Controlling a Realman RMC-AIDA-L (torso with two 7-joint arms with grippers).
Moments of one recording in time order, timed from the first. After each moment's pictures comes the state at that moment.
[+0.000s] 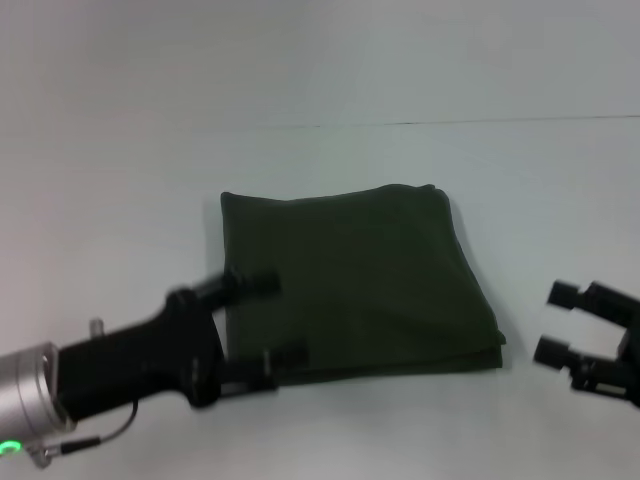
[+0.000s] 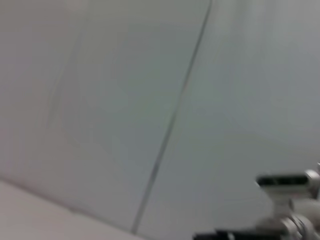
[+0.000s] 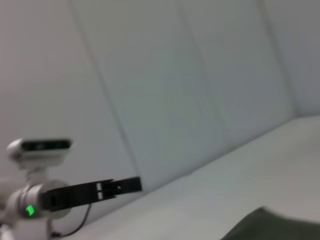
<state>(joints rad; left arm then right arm) -0.42 -2.14 0.69 0.49 1.76 1.80 -1.17 0.34 2.05 -0.31 -0.57 -2.06 -1.90 1.22</state>
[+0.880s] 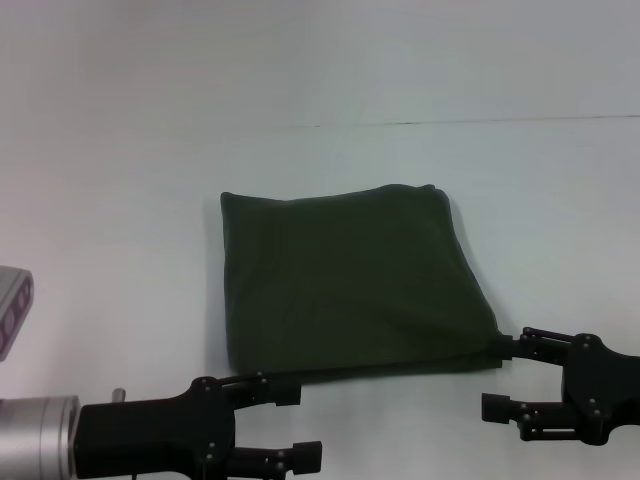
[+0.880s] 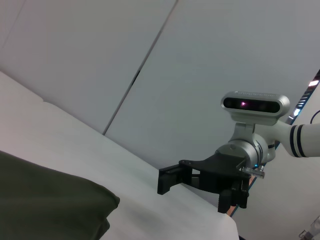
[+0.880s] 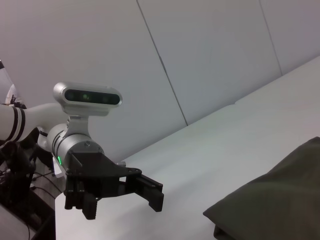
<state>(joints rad) -0.43 -2.15 0.70 0.57 2.04 1.81 -1.40 0.39 2.05 -0.55 -0.59 -2.09 -1.82 1.31</state>
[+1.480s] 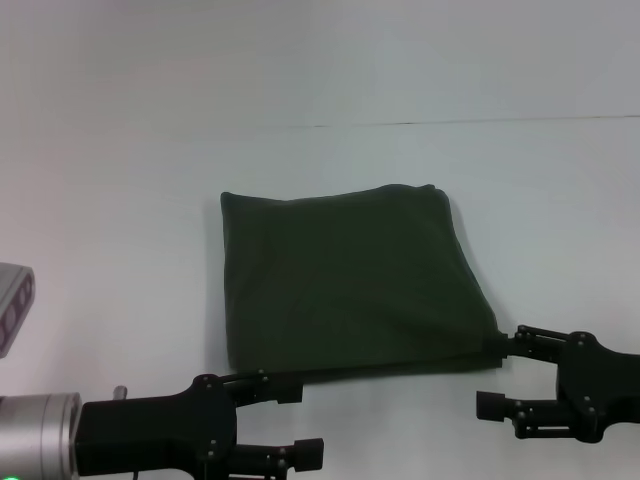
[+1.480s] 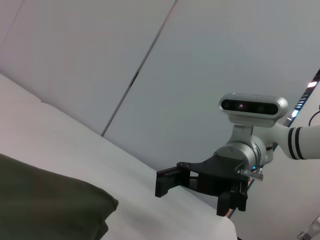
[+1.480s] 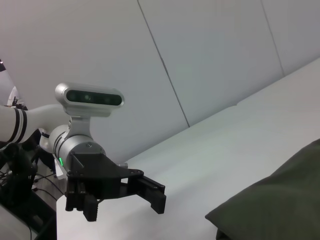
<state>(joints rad) -0.43 -2.15 0.70 0.56 2.04 1.81 -1.41 0.40 2.05 -0.55 -0.58 -2.09 -1.82 1.31</state>
